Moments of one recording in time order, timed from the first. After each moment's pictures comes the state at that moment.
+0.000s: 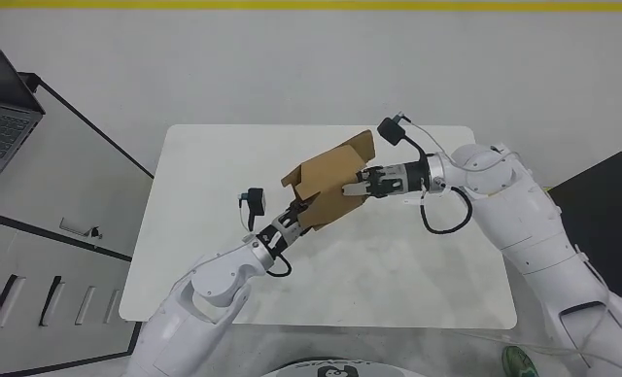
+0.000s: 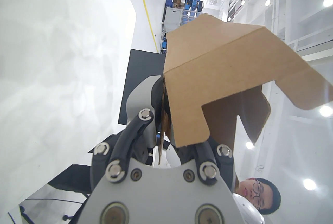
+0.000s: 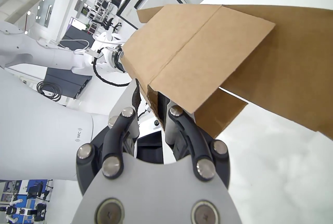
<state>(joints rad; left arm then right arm) 1.61 -1.16 -1.12 -1.92 -0.32 0.14 -0.29 -0.90 -0.99 0.95 -1.40 0.27 -0.65 1.17</state>
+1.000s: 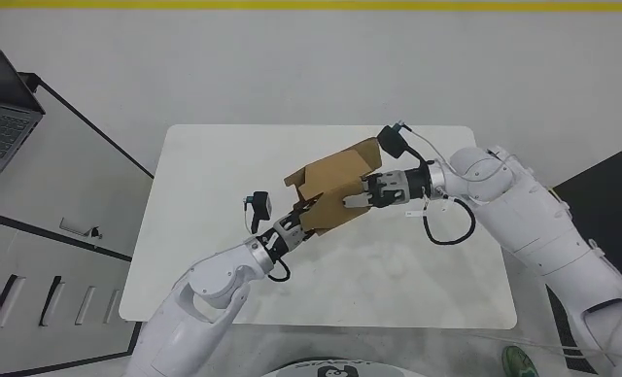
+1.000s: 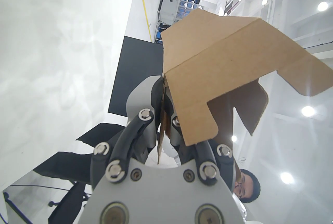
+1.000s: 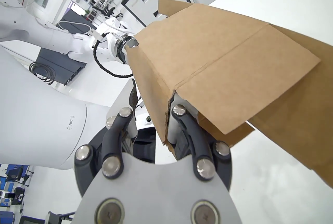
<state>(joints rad) 1.61 -1.17 -1.13 -1.93 -0.40 0.16 -0.36 -0.82 -0.88 0.75 -1.42 0.29 -0.81 1.01</state>
